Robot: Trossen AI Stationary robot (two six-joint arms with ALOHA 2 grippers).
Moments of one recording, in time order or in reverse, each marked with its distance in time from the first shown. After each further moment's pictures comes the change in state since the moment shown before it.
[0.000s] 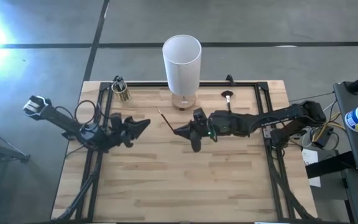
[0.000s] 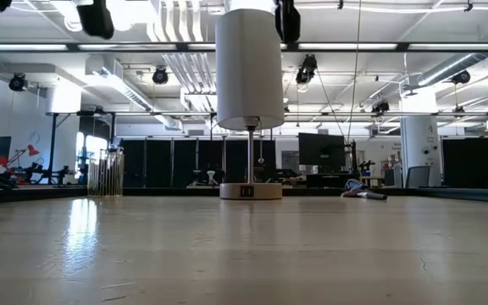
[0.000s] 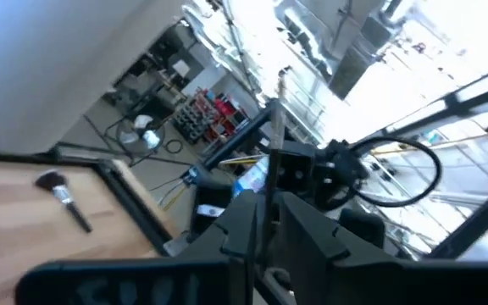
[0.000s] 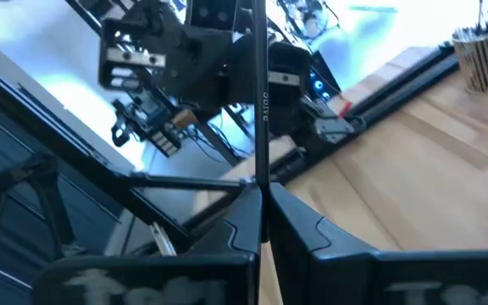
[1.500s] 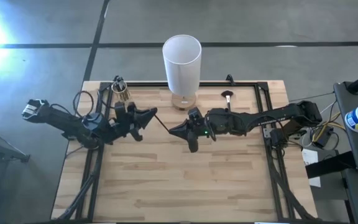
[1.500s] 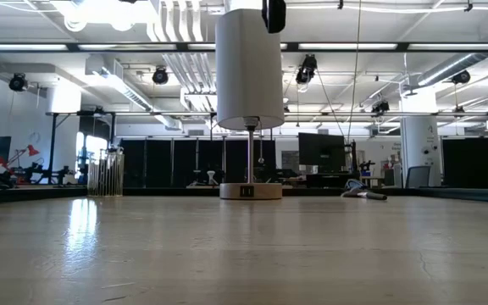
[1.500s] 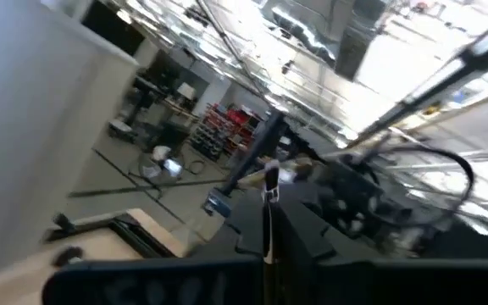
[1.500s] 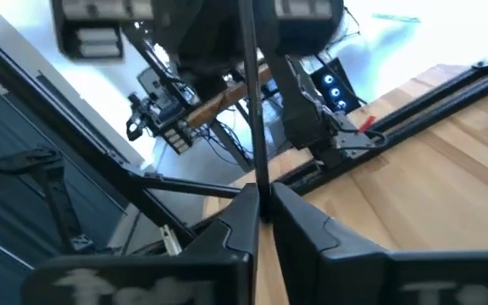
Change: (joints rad) left arm 0.140 0.076 0.282 -0.219 0.115 0.212; right arm 0.000 0.051 0.095 -0.009 -0.058 -0.065
